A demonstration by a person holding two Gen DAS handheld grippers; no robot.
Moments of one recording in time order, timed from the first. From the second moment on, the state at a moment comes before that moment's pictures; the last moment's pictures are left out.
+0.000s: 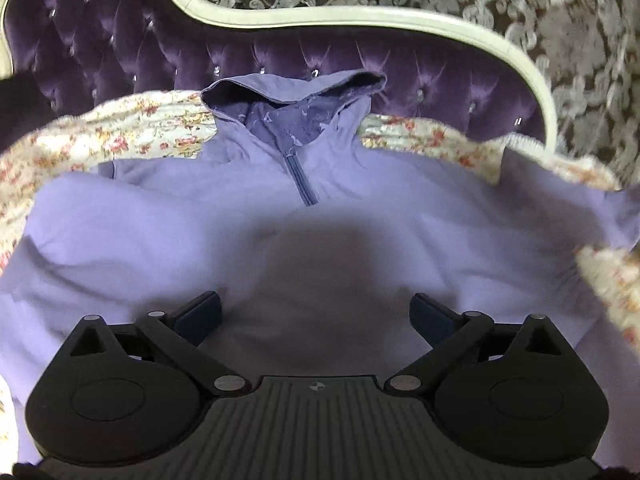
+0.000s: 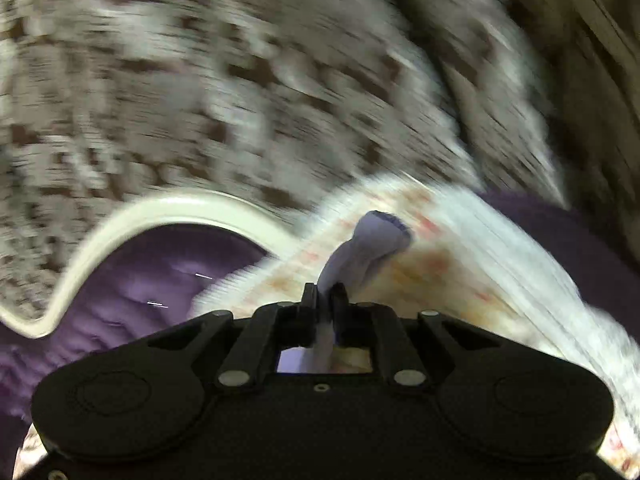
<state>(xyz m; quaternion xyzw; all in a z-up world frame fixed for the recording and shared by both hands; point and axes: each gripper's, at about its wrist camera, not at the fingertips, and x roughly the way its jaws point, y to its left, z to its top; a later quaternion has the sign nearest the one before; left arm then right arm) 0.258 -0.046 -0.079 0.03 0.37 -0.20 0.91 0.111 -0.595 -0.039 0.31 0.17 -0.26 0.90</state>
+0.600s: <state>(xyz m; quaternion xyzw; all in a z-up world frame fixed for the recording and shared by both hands) 0.239 0.071 -0.042 -0.06 0.33 -0.13 0.93 0.259 -0.258 0.085 0.15 0.18 0.13 0.96</state>
